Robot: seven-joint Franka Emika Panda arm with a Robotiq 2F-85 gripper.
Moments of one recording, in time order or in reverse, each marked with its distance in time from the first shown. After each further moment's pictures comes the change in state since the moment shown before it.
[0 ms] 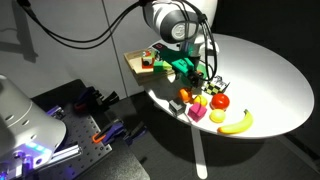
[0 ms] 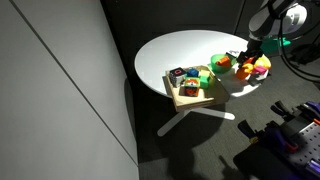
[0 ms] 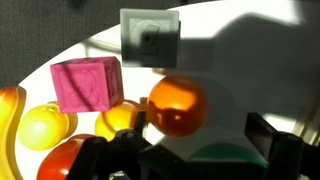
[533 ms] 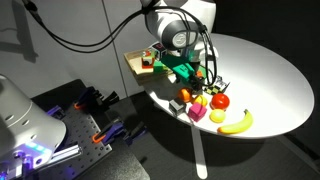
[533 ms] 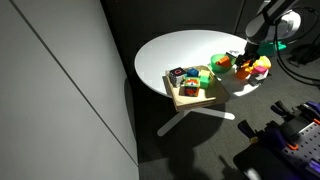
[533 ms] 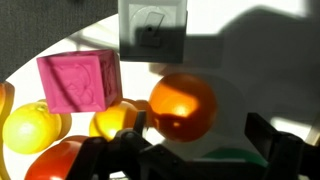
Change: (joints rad) arm -0.001 0.068 0.003 0.032 -0.001 0.047 -0.010
